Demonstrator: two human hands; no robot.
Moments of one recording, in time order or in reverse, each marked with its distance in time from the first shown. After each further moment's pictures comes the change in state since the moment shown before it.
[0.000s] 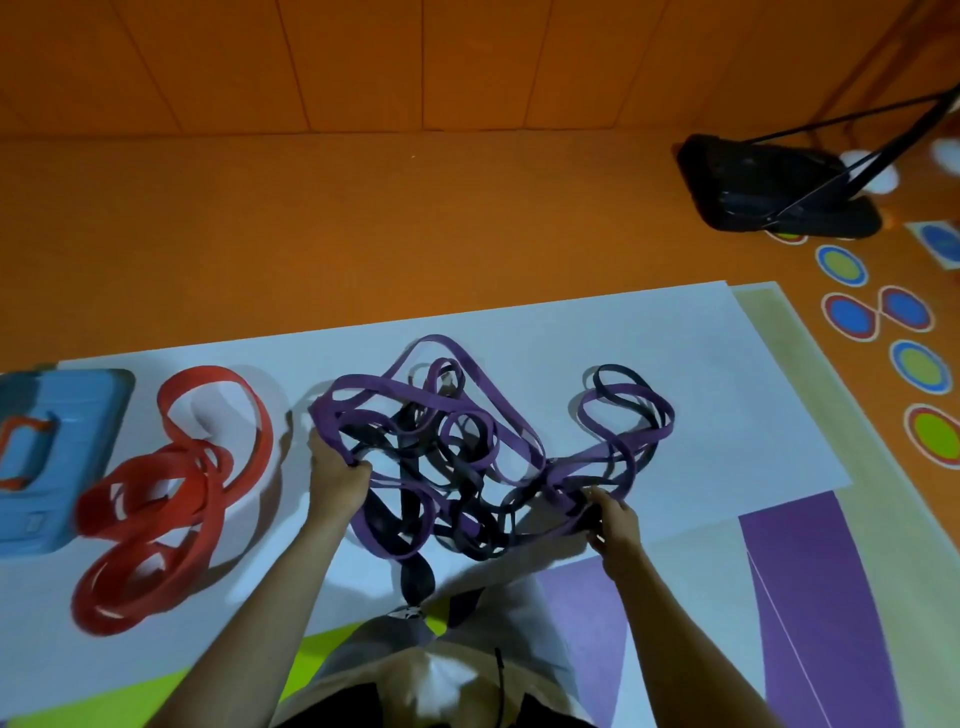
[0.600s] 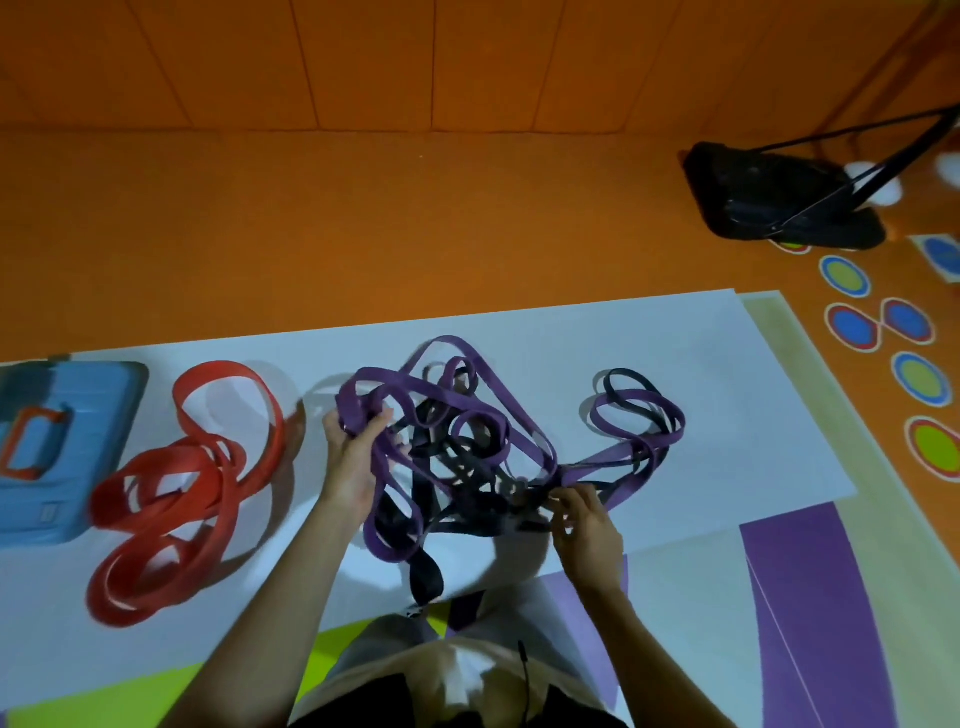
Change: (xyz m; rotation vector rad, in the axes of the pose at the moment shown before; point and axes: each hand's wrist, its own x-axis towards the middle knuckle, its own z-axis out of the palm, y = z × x) left_hand -0.018 0.038 -0.011 -0.818 -0.220 -0.074; right_hand -0.031 0.038 0.025 -1.046 0.042 -1.032
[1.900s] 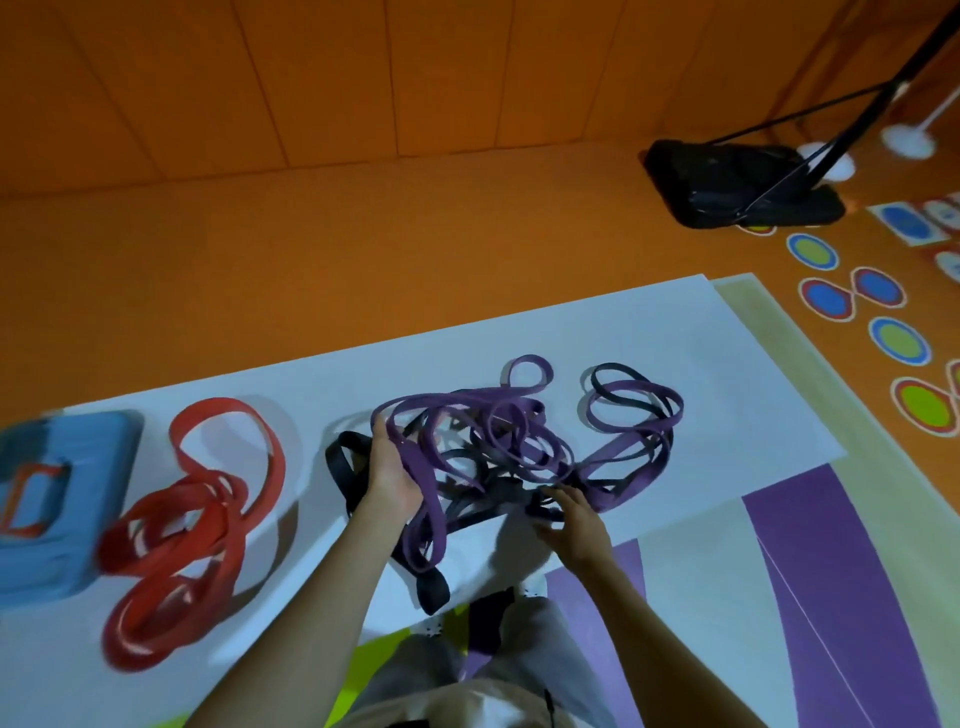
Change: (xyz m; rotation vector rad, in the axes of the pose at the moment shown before) left_hand -0.020 0.001 0.058 -0.247 0.022 -0.364; right_hand 0.005 -0.001 0.015 0.119 -0.339 0.186
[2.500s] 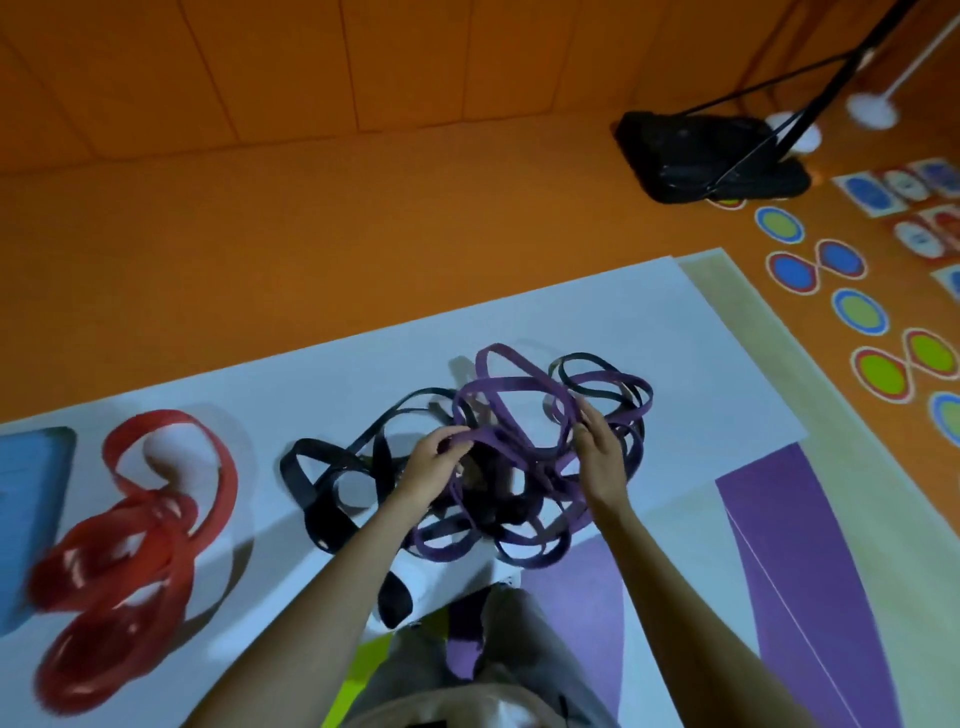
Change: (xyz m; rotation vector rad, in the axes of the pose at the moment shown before) left_hand 0.056 -0.060 0.028 1.069 -0.252 0.289; right_hand 0.018 -0.040 -0.118 0.753 0.348 0.076
